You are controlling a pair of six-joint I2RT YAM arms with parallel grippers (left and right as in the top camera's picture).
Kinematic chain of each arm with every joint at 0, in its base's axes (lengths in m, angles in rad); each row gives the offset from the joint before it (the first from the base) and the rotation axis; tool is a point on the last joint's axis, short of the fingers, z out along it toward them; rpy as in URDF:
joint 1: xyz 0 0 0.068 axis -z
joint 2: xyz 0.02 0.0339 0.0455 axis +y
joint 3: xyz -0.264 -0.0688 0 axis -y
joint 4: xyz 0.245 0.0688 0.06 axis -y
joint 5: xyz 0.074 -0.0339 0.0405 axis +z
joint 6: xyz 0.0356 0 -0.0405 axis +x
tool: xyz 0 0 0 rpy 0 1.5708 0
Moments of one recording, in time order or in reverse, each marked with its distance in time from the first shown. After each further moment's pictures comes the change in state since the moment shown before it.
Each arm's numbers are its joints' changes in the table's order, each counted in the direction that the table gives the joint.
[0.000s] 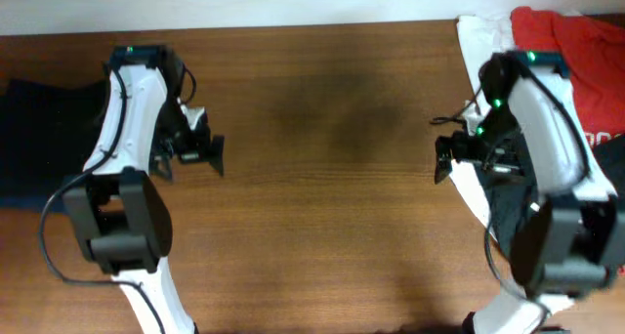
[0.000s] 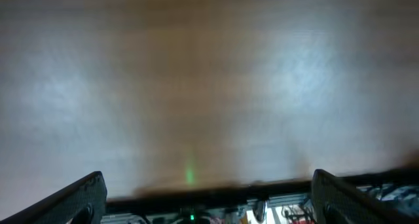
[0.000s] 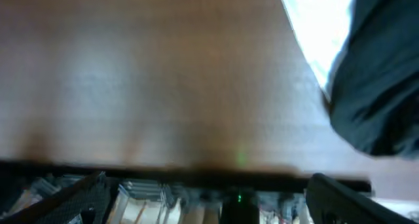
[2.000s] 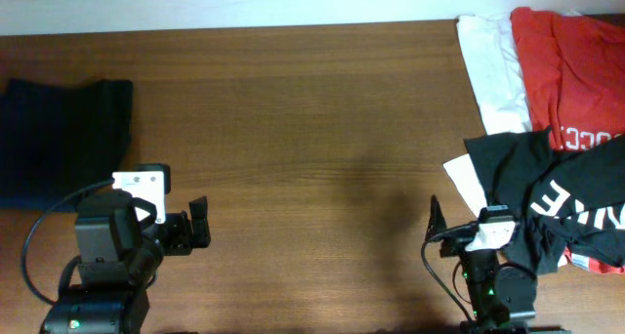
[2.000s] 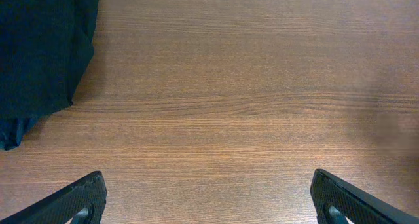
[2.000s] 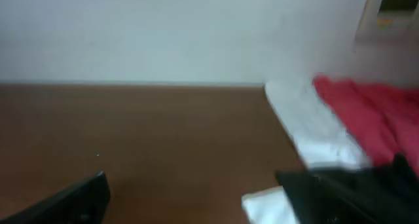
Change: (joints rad) left arm 0.001 -1.357 -0.930 0.732 0.034 -0.043; right arm -0.125 -1.849 -1.646 1.562 -0.116 0.000
